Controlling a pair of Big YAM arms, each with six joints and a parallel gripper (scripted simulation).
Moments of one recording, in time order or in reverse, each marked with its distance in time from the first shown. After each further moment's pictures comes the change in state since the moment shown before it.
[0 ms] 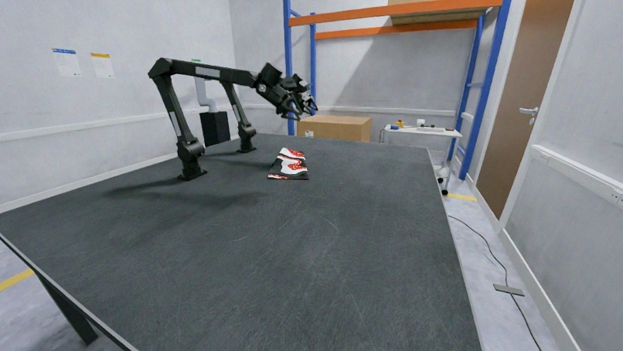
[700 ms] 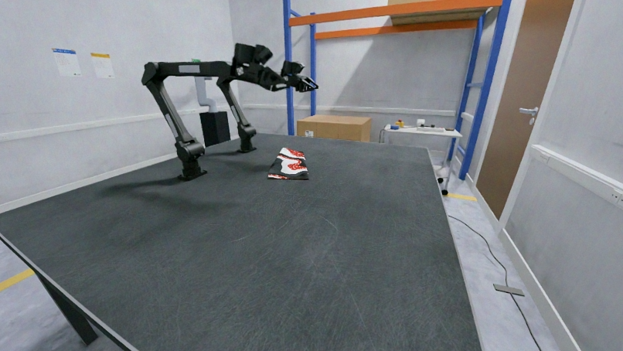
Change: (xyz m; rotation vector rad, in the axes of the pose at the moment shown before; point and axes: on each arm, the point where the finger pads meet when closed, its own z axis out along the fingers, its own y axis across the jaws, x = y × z) left arm -0.103 0.033 -0.066 -0.101 -0.398 -0.270; right arm -0.024 -0.097 -0.095 0.270 -0.301 0.469
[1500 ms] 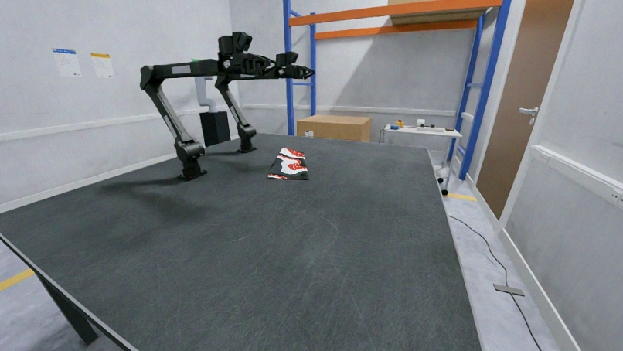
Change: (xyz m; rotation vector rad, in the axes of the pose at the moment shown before) left arm -0.072 0.003 -0.034 -0.005 -0.247 -0.175; right arm -0.042 -0.041 -0.043 0.082 -0.208 0.275
